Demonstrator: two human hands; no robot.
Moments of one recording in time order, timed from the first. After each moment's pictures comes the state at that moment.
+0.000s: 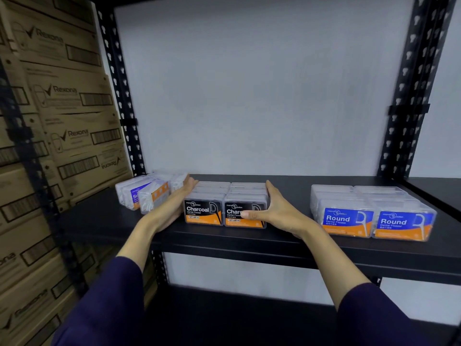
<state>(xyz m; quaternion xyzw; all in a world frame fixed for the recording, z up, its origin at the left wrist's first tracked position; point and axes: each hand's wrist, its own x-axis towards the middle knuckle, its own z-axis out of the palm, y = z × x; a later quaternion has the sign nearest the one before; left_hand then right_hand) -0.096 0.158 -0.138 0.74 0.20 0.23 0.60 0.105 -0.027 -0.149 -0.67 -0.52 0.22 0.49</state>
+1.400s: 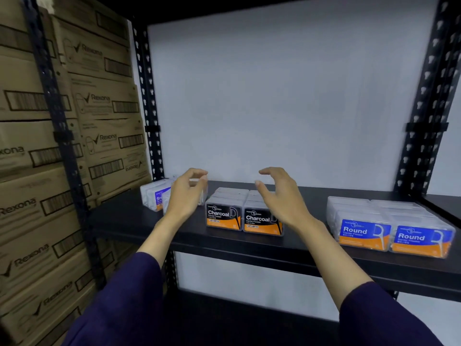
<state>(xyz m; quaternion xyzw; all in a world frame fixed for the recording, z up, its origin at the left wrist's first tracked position) -0.103 0.151 -0.114 0.76 0.27 0.51 0.31 0.060 -0.016 -0.104 -0.69 -0.55 -0.09 0.47</state>
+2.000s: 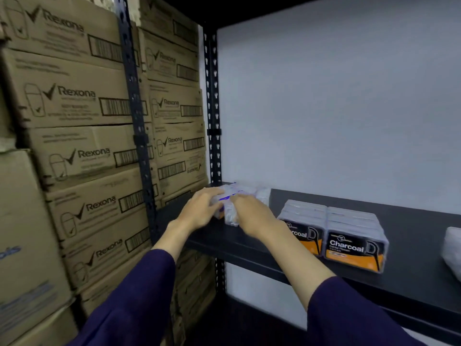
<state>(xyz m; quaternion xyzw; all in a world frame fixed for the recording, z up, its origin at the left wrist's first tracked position) -0.206 0.266 -0.134 0.87 0.38 0.29 0.11 -0.068 0.149 -0.113 -0.68 -0.71 -0.08 0.17</state>
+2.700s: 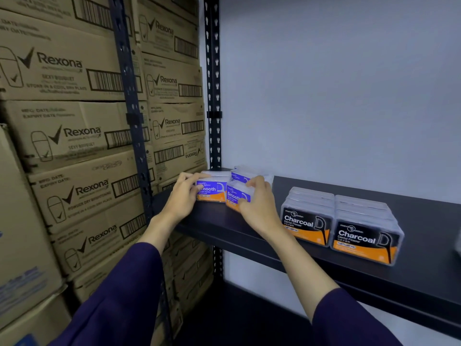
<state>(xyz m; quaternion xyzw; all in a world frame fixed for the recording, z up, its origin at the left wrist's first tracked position) -0.231 0.287 -0.156 0.81 0.36 0.42 0.18 -0.063 0.152 -0.144 -0.63 -0.55 0.11 0.54</state>
